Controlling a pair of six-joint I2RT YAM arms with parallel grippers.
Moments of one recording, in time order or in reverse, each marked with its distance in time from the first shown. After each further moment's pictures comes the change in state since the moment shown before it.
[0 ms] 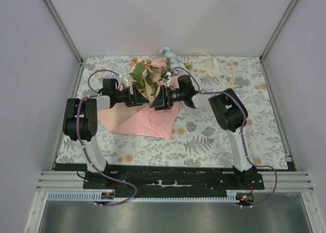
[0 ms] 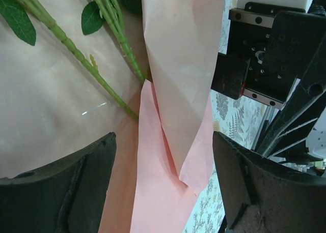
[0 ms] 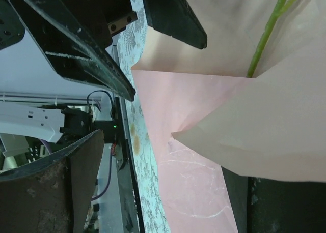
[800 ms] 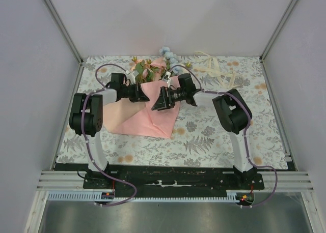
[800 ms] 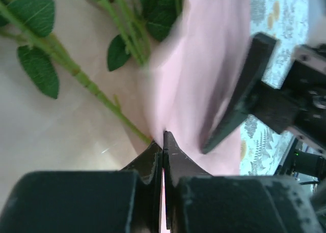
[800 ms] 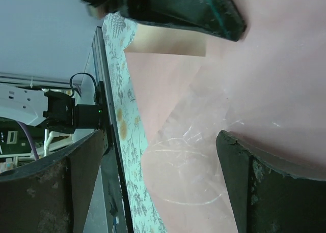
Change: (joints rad) left arm -0.080 0.092 0.179 -0.116 -0.157 0.047; right arm 0.000 -0.057 -0.003 -0.154 -0.006 -0.216
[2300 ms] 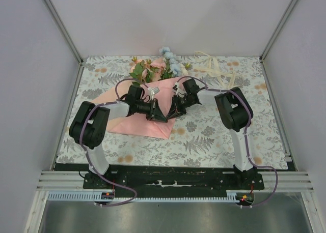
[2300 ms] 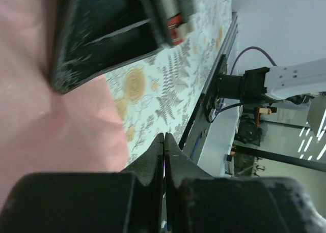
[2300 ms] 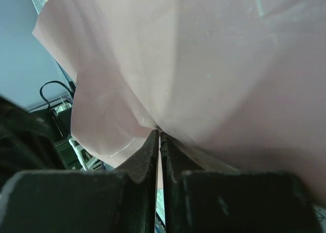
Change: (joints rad) left arm -0.258 -0.209 -0.240 0.048 0.212 -0.216; right arm -0.066 -0.001 0.016 -0.531 0.162 -0.060
